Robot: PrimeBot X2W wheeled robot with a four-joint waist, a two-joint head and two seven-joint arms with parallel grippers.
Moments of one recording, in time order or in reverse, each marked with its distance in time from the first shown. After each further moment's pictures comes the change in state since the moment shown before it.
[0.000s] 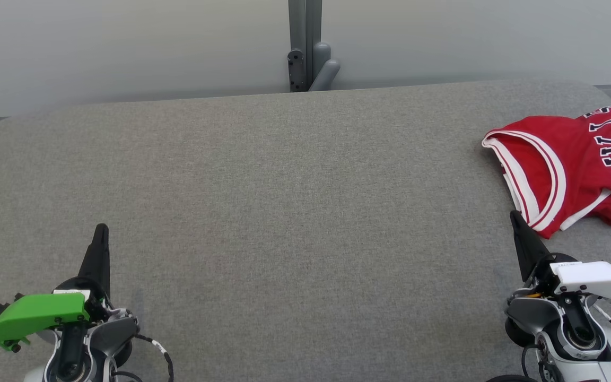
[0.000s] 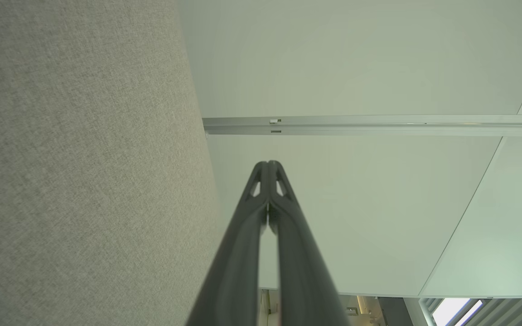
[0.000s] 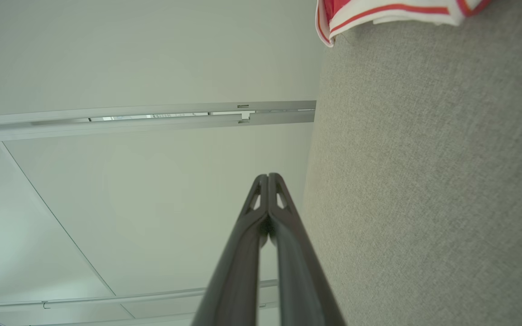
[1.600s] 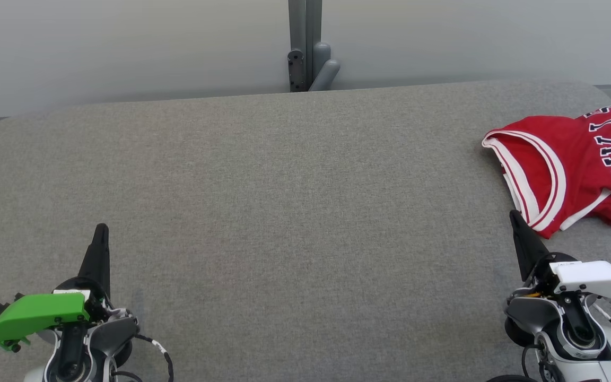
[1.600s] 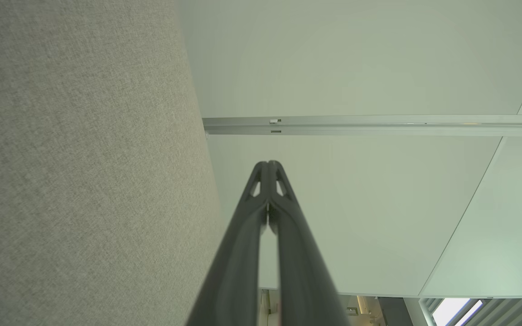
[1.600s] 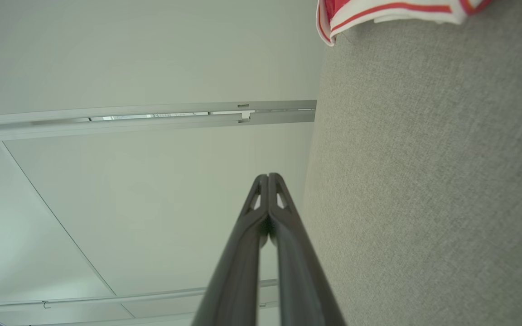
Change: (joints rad) left arm 0.000 0.000 0.000 0.000 0.000 0.000 0.000; right arm 0.000 -0.017 0.027 -0.001 0.024 0.000 -0.020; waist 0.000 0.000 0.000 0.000
